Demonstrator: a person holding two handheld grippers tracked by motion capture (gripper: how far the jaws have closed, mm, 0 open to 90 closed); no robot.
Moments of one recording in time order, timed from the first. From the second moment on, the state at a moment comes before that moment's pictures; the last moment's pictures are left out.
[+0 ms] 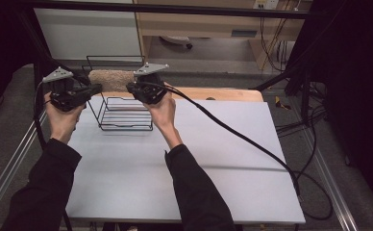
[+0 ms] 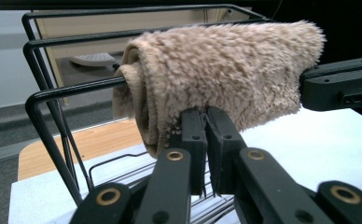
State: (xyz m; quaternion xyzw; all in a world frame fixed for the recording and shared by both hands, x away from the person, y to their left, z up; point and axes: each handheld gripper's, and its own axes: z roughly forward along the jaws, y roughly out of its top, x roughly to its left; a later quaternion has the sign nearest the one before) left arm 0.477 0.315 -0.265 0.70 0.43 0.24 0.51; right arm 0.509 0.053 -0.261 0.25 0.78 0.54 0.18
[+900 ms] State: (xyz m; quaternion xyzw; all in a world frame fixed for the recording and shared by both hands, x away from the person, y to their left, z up) left arm 0.432 0.311 -0.262 0.72 0.41 0.24 0.51; right arm 0.474 -0.006 -0.232 0.26 0.78 0.55 0.16
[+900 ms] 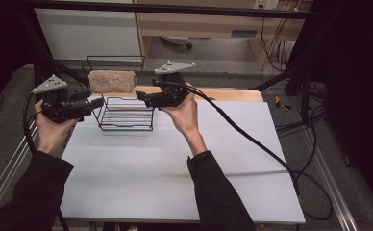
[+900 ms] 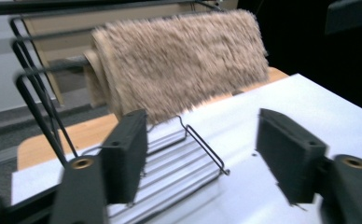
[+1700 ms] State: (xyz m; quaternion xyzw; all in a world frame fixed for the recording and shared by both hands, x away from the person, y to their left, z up) left arm 0.400 0.280 -0.353 0.76 0.39 0.18 0.49; right arm 0.439 -0.132 -0.289 0.31 0.77 0.53 0.16
